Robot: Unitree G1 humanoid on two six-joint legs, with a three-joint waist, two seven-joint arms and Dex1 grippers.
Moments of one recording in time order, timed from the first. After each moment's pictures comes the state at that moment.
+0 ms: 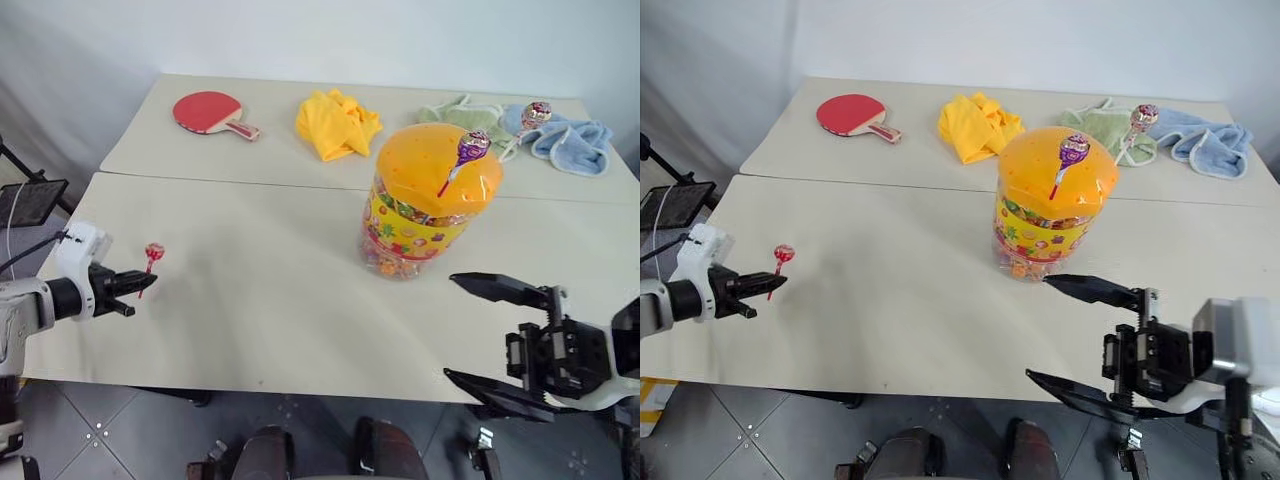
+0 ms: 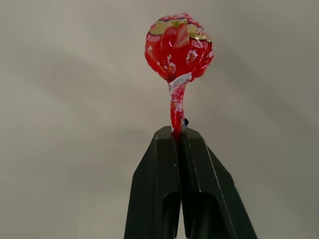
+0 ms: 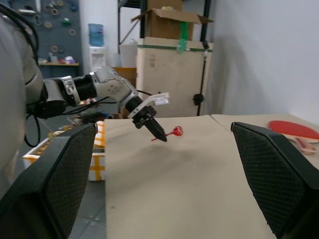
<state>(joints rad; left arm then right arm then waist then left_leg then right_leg) -0.22 0.94 0.37 0.02 -0.39 0.94 -0.81 0.22 -0.74 -0.35 -0.74 1.06 0.16 1.06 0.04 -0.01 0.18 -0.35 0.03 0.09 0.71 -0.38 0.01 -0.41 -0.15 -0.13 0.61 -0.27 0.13</state>
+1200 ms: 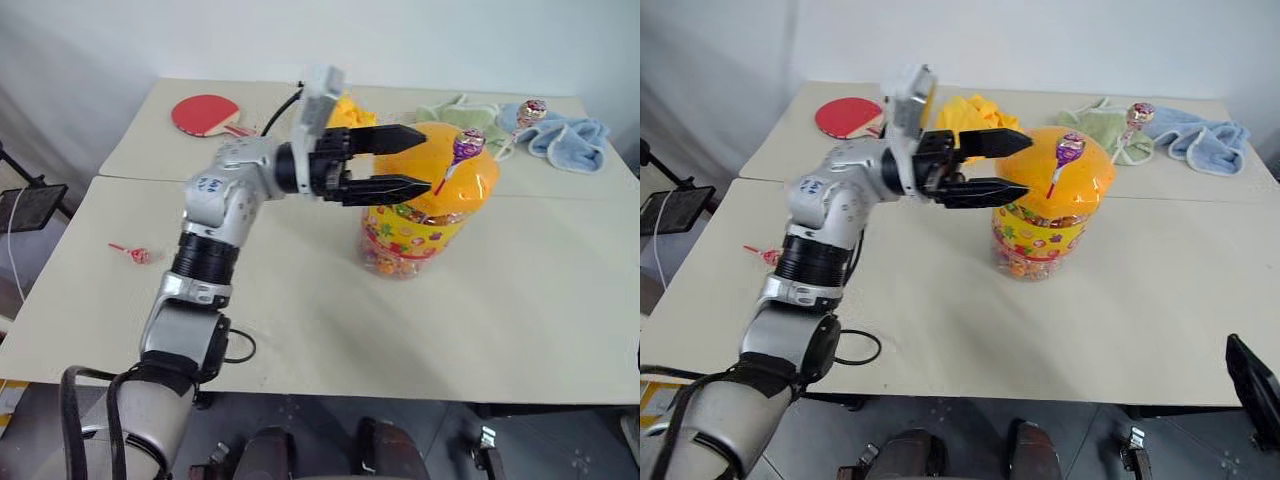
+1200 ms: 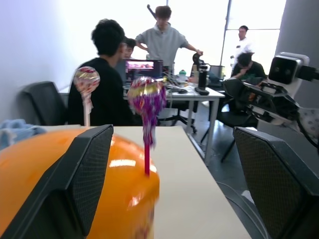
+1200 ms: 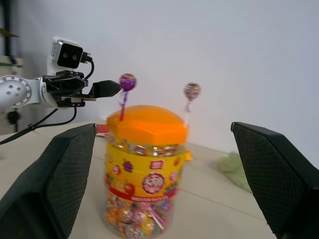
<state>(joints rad) -1.15 0.20 -0.07 0.37 -0.53 0.49 -1.15 0.58 -0.29 -0.92 -0.60 1.12 -0.08 1.04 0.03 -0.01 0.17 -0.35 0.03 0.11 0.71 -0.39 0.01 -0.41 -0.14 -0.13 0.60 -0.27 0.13</state>
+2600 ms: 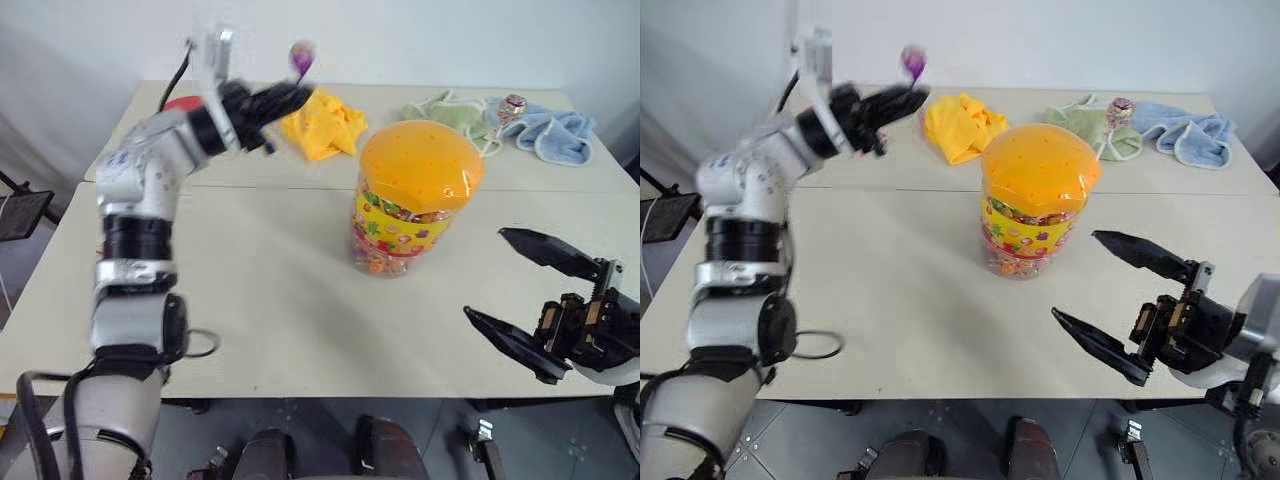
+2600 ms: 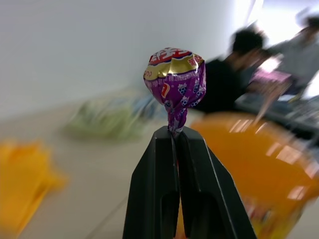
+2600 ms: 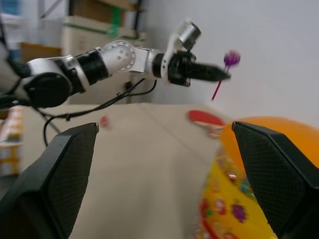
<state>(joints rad) -1.04 0.54 0.13 0.37 -0.45 0.69 -0.84 0.20 -0.79 -0.50 -0.72 1.02 0.14 0.94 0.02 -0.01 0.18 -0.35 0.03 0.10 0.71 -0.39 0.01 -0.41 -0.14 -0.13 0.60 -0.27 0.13</state>
